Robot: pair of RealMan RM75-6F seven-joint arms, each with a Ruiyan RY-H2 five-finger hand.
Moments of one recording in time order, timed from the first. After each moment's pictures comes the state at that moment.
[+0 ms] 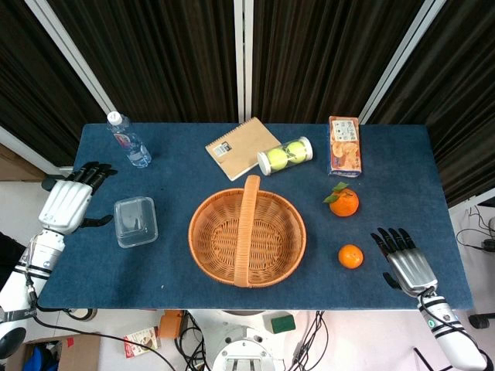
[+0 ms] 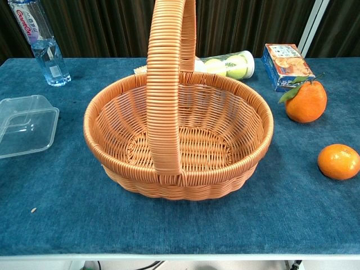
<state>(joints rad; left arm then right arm) -0.43 -1.02 -0.14 -1.70 1.38 1.19 0.03 0.25 -1.21 -0.06 -1.55 -1.50 1.15 -0.27</state>
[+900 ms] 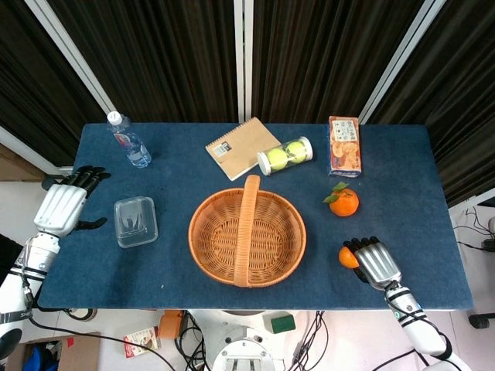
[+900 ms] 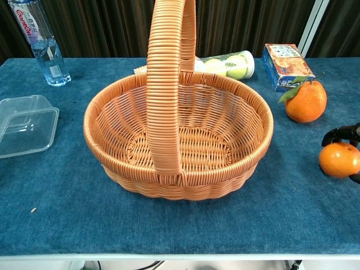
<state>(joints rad) -0.42 -1.04 -0.12 -1.64 1.39 1.19 0.00 0.30 -1.38 -0.03 -1.47 -1.54 1.17 -0.39</state>
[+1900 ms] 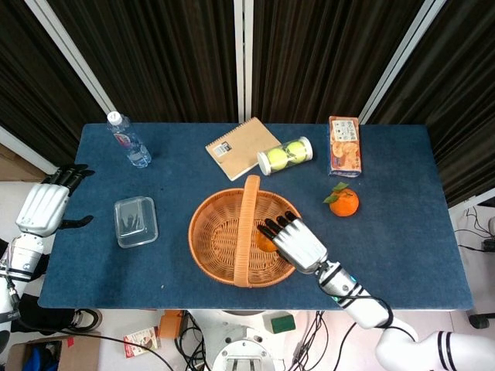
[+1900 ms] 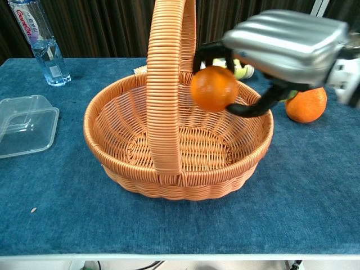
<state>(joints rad) -0.39 -1.02 -0.12 -1.58 1.39 1.21 -0.08 0.61 -1.44 0.19 -1.88 -1.46 0.98 -0.75</state>
